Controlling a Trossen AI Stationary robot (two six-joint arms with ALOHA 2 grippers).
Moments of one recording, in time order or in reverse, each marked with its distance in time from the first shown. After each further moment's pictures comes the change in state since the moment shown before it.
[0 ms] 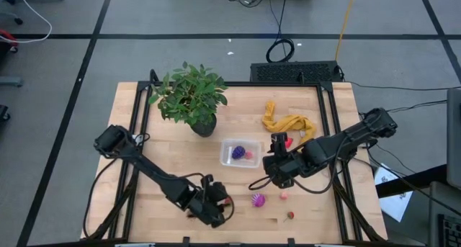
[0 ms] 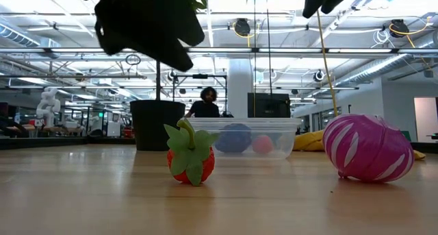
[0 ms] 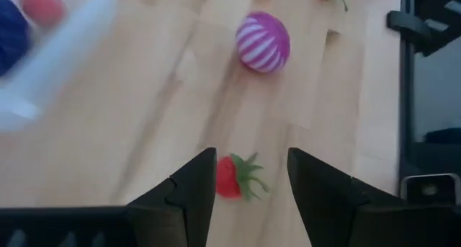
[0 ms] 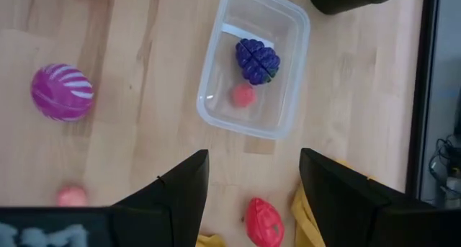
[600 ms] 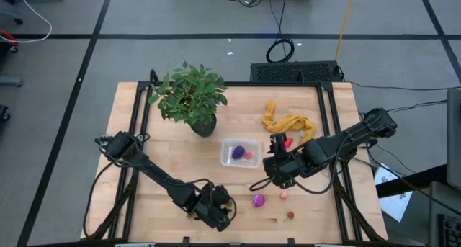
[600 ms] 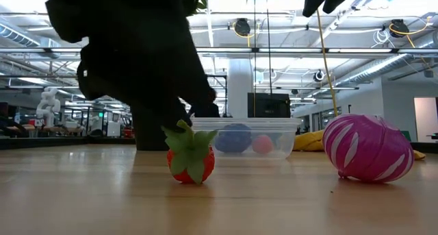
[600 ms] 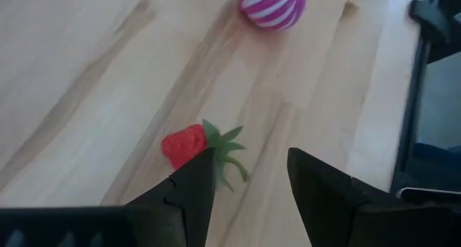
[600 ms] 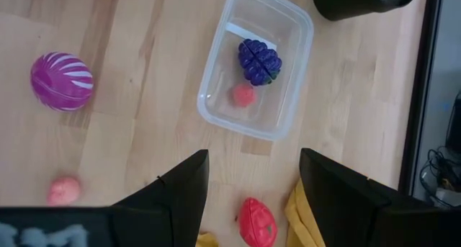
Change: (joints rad) left arm -0.006 0.114 0.000 0.094 0.071 -0.199; right arm 0.000 0.000 0.000 0.003 -0.001 -0.055
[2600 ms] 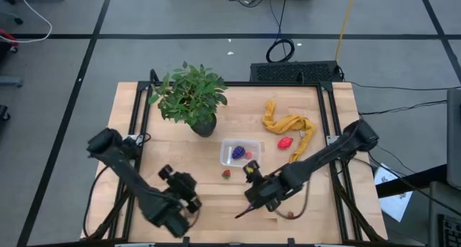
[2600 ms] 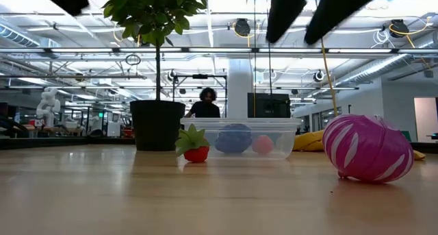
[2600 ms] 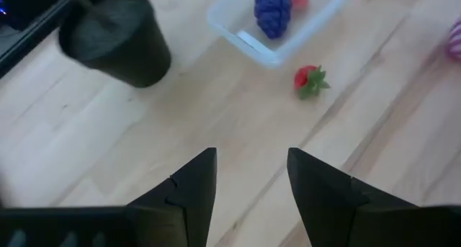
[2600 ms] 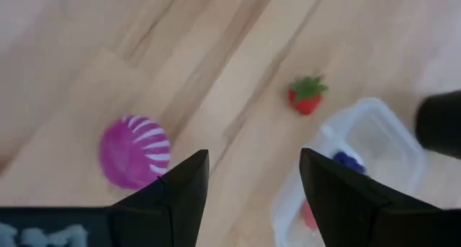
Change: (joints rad) left arm -0.181 -0.145 0.279 -1.221 -0.377 -0.512; right arm 0.063 0.264 0.000 0.369 -0.139 -0.314
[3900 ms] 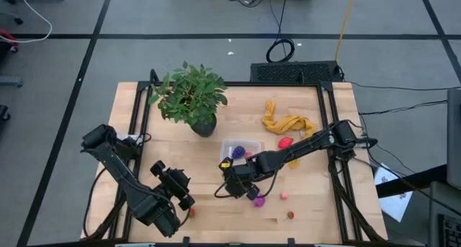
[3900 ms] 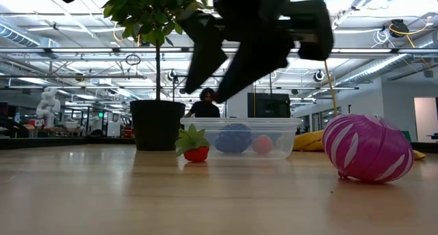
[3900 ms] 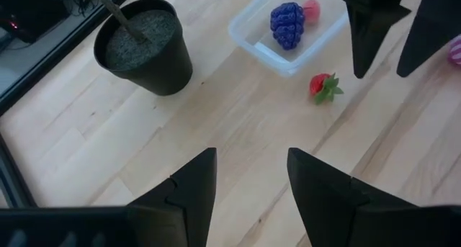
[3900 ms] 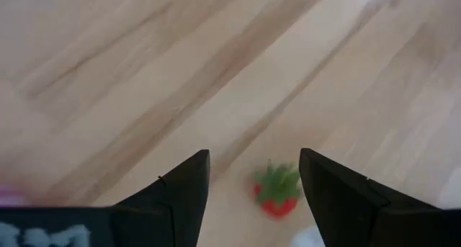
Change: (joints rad) left arm -0.036 -0.064 -0.008 -0.100 -0.020 -0.029; right arm -0.209 0.176 -0.001 0.351 -0.265 -0.386
